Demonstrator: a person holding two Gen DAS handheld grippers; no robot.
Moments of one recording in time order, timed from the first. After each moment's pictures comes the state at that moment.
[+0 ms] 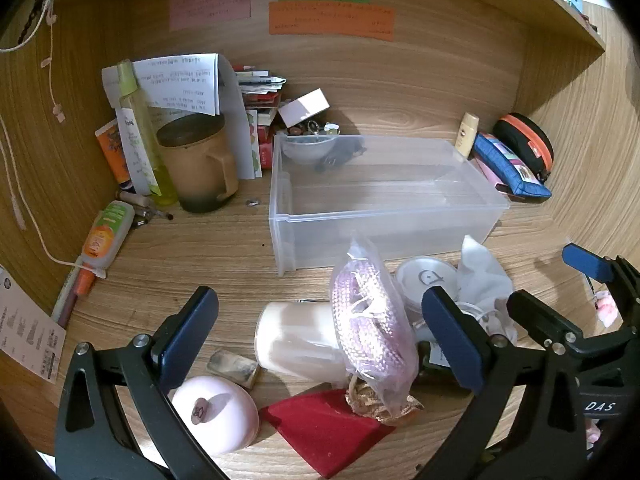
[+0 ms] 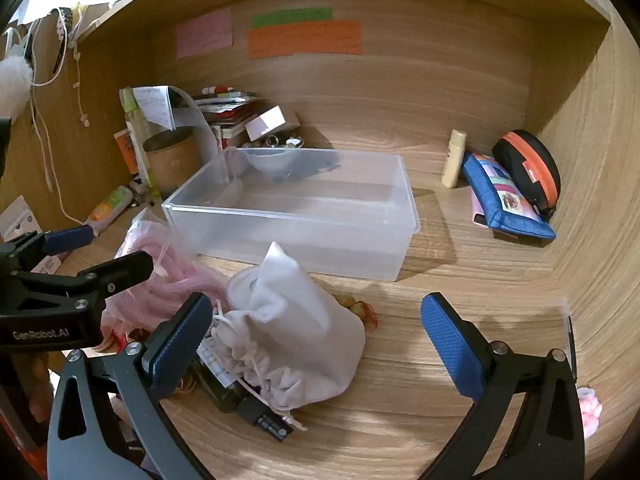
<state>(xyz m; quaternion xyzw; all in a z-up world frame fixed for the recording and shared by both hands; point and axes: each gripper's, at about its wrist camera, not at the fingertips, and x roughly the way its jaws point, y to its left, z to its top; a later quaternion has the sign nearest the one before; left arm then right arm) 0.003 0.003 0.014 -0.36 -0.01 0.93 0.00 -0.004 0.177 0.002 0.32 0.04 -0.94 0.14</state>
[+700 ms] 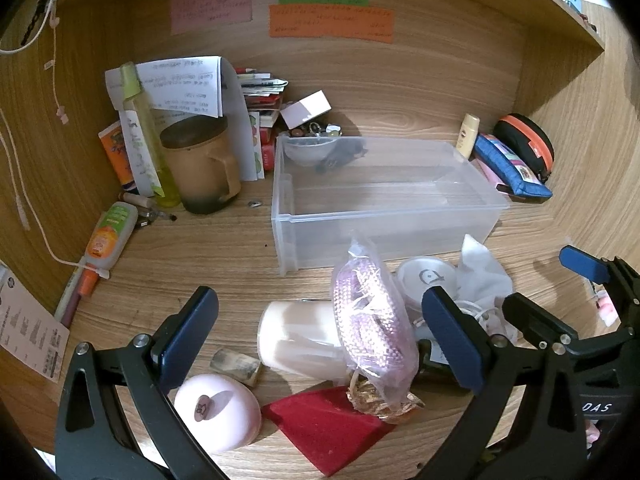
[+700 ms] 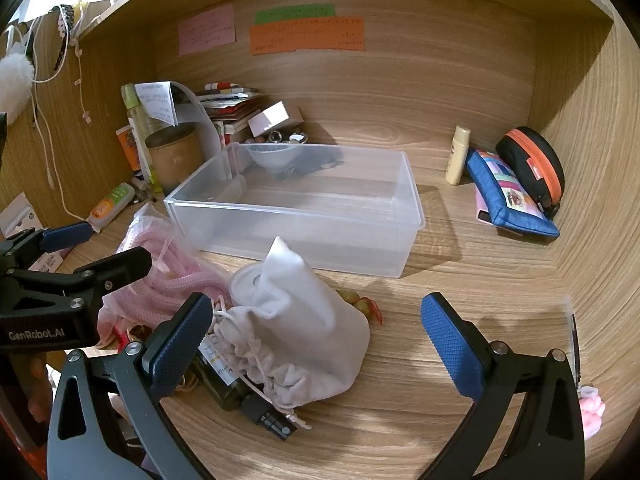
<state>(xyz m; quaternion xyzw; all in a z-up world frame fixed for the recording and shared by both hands) 0.007 0.004 0.012 -0.35 -0.01 0.94 0.00 -0.005 0.177 0.001 0.33 0.04 -0.93 0.14</state>
